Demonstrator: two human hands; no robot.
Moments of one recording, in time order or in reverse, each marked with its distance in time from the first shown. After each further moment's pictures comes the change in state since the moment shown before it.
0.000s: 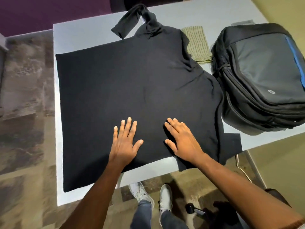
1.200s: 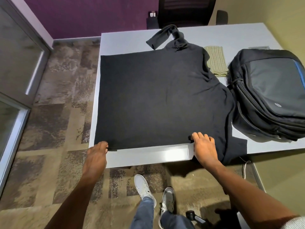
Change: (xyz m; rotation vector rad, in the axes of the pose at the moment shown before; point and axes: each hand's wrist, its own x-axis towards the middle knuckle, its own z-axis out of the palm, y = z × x) left_hand -0.166 -0.094 -0.056 0.006 0.058 -0.479; right_hand -0.057 -0.029 -0.021 -0.290 -0.026 0.245
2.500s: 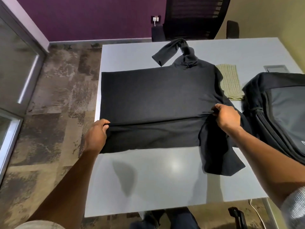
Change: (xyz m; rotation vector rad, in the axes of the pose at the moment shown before) left_hand 0.238 0.006 -0.055 -0.279 0.142 -0.017; right_hand 0.255 0.037 -0.102 0.171 0.103 0.238
